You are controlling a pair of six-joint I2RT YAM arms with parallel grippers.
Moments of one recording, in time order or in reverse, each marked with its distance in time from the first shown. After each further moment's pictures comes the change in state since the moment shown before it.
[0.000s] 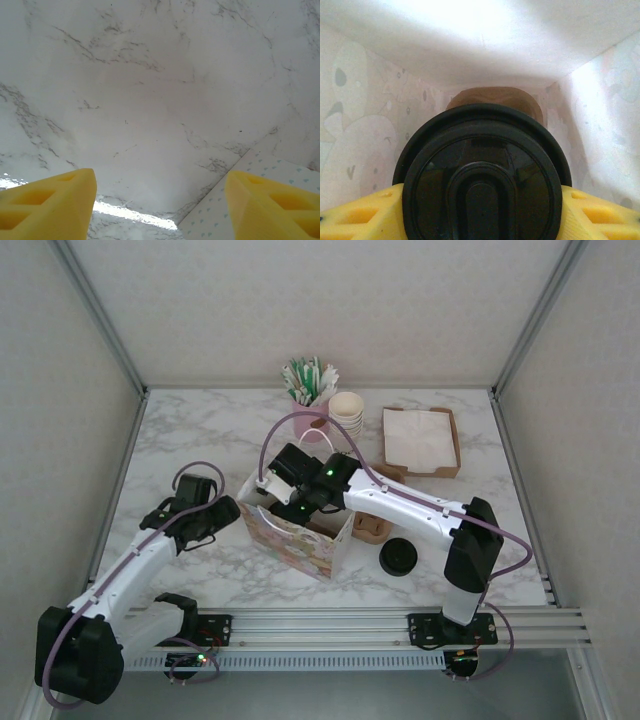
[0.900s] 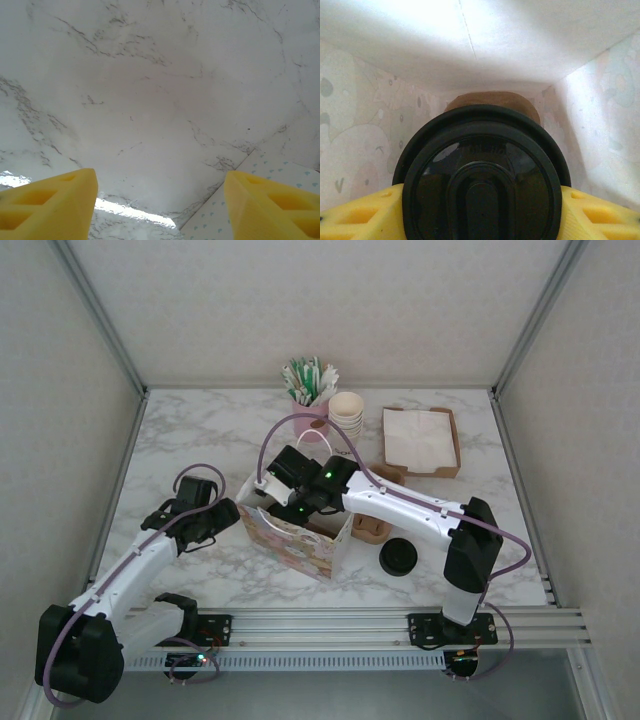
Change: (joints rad) left arm 0.000 0.005 -0.015 0.007 0.000 -0.003; right arm 0.006 0.002 -0.016 0.026 0.019 -0.001
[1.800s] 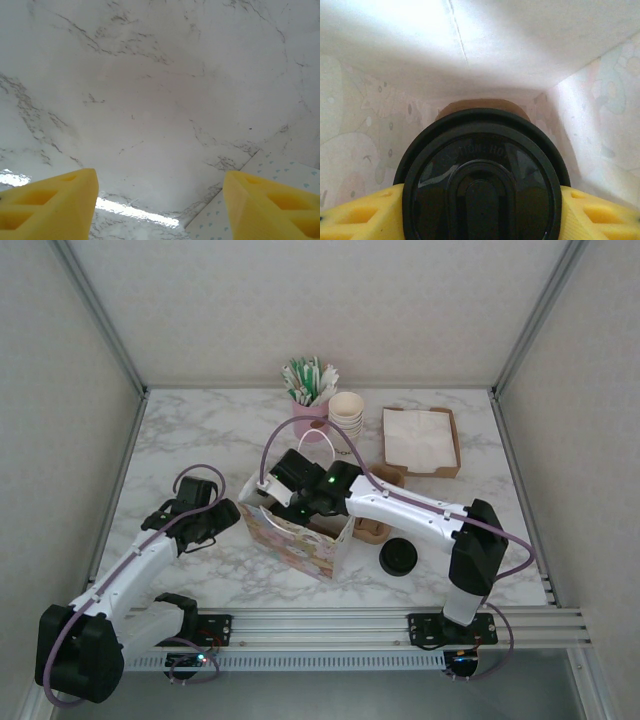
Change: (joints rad) left arm 0.000 0.000 -0.004 0.000 0.000 -0.004; right arm 0.001 -0.029 -0.079 0.080 0.041 0.003
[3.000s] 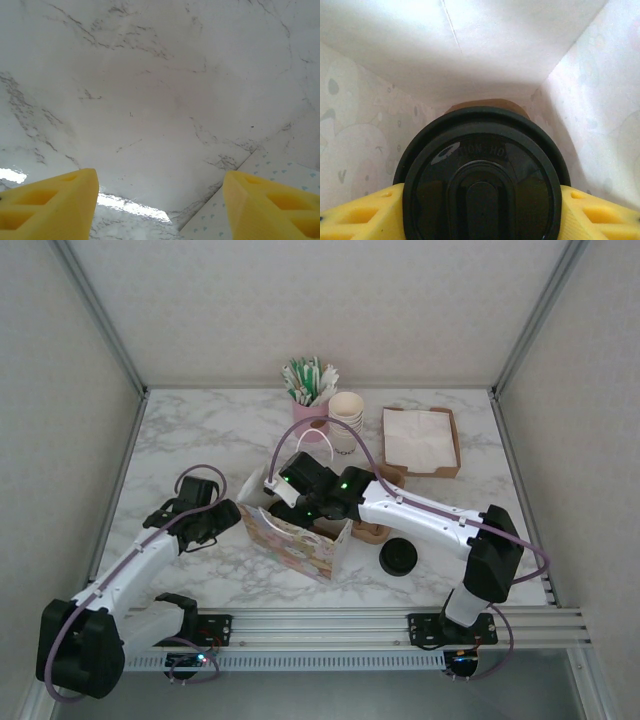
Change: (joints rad) left arm 0.000 0.026 0.000 0.007 0.016 -0.008; right arm 0.000 -0.090 -0.095 0.100 -0.027 0.068
